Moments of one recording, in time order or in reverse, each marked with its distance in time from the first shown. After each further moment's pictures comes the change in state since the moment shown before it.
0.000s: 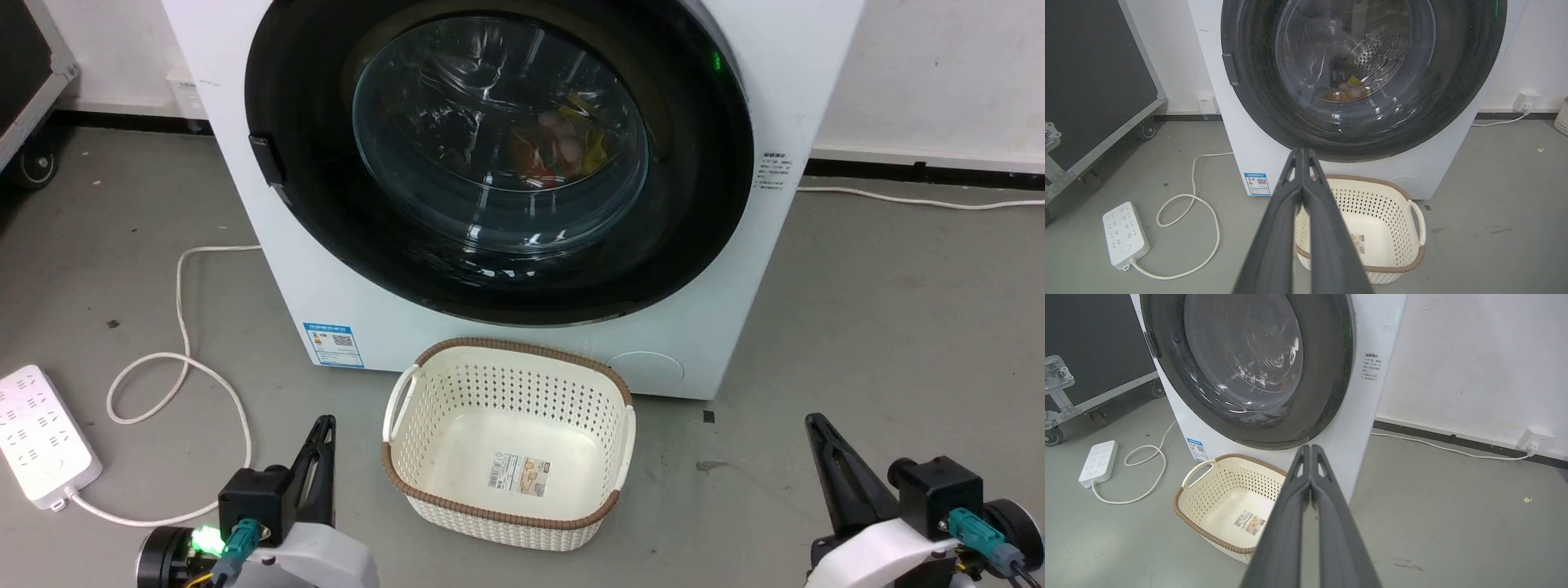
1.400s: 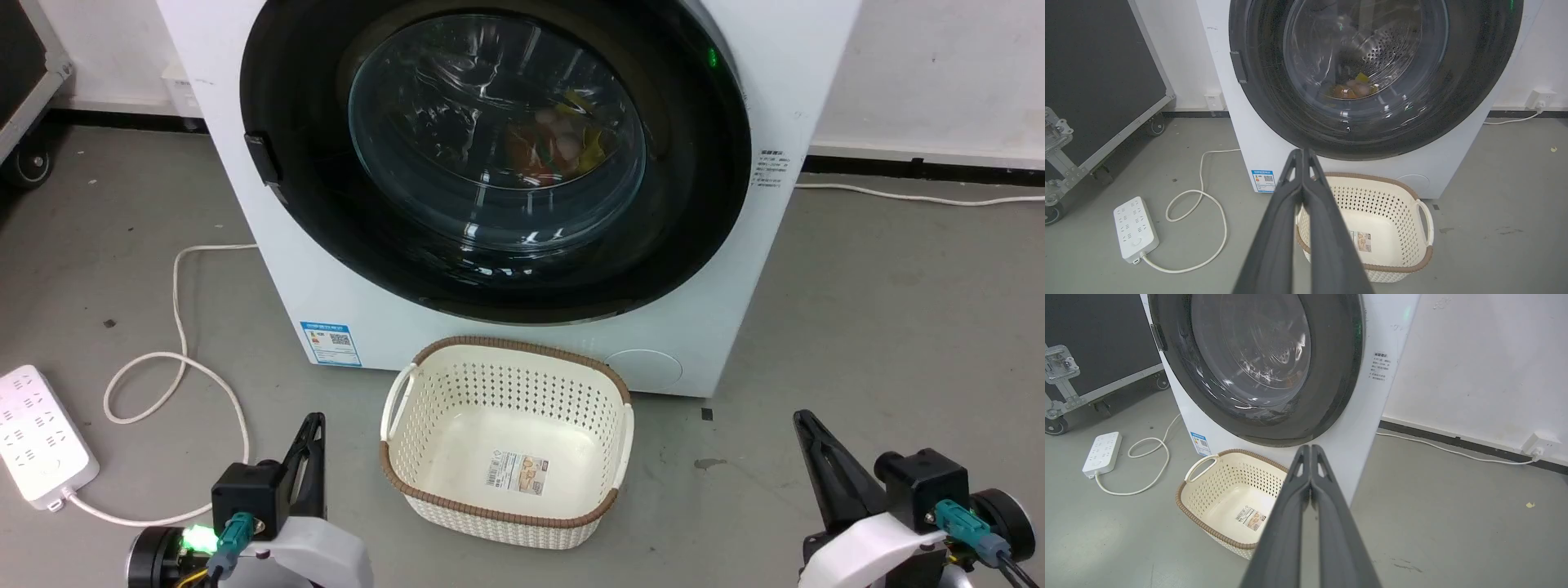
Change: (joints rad) left arm -0.001 -0.008 0.019 -0.020 0.020 0.017 0.035; right arm -0.012 0.000 0.015 -0.007 -0.018 0.000 0.027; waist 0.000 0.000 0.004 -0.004
